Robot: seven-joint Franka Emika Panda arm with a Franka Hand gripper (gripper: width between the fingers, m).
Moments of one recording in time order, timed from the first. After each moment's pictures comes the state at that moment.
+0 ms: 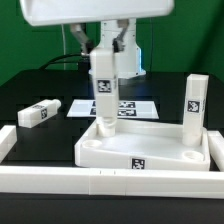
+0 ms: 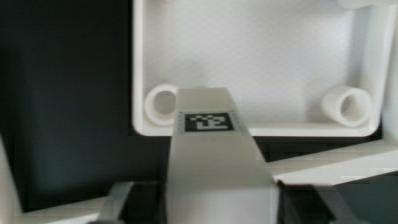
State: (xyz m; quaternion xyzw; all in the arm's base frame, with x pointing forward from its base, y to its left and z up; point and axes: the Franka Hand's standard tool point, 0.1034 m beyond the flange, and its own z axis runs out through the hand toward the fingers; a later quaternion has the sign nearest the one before) arm 0.582 -0.050 0.178 -0.99 0.10 0.06 0.06
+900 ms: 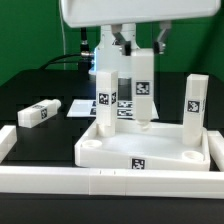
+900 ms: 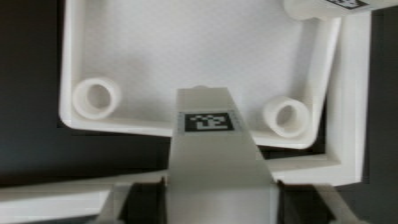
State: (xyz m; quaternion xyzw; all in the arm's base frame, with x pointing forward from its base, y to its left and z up) arm 0.604 0.015 0.180 -1.00 0.03 0.05 0.05
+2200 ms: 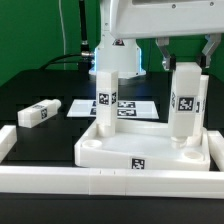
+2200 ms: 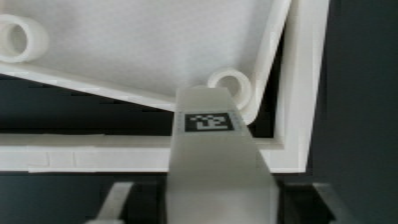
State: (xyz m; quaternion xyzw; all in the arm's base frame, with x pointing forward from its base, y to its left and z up) arm 0.624 0.057 0.165 -1.00 0.00 0.04 0.03
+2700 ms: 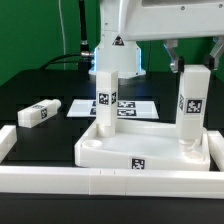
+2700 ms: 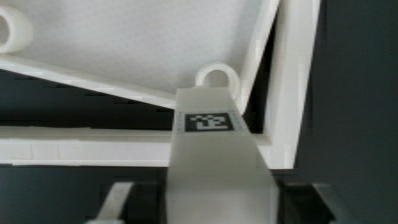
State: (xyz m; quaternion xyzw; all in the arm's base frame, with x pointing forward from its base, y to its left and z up) arm 0.625 0.073 0.163 -1.00 -0.02 0.02 0.03
